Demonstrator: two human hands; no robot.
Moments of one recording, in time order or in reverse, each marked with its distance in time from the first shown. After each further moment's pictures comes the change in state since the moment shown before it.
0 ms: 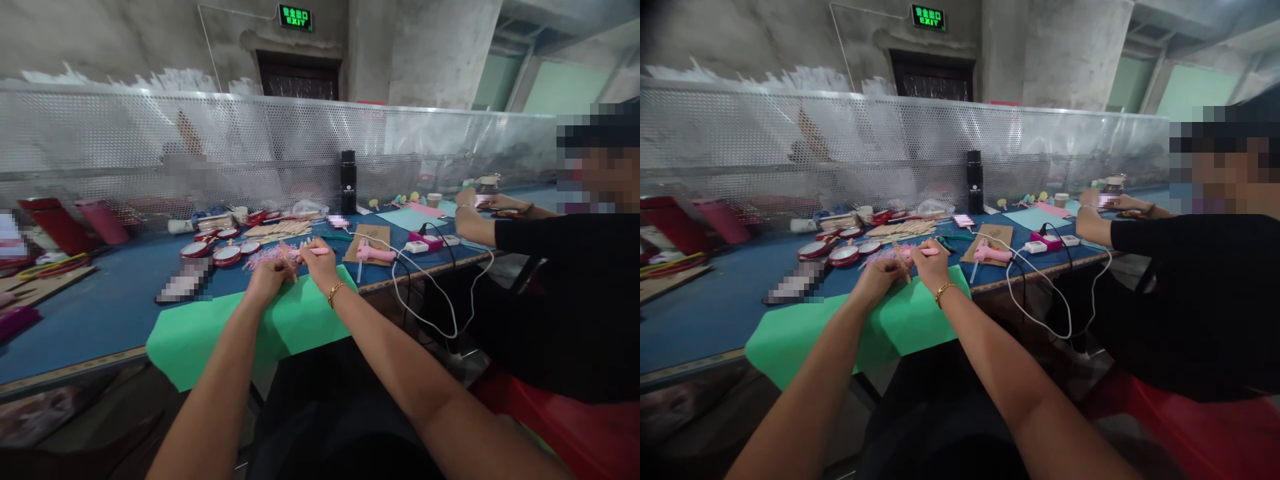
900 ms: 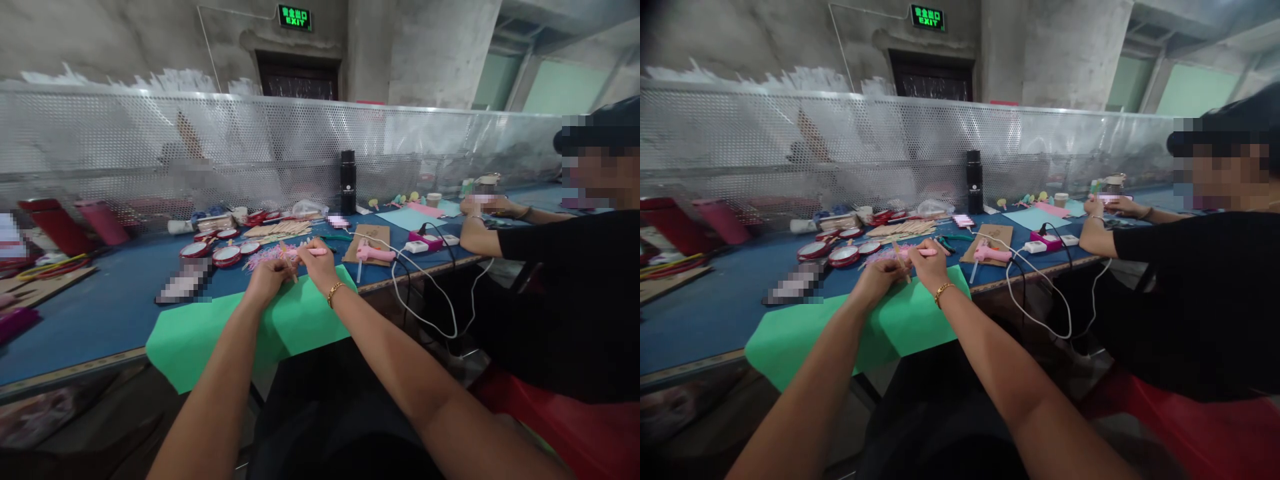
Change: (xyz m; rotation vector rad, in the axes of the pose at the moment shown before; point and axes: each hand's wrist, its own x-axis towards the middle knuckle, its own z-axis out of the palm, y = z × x) left_hand -0.001 0.002 0.001 0.022 0.008 -0.003; right_hand 0.000 -0.002 0.002 -0.004 0.025 0.006
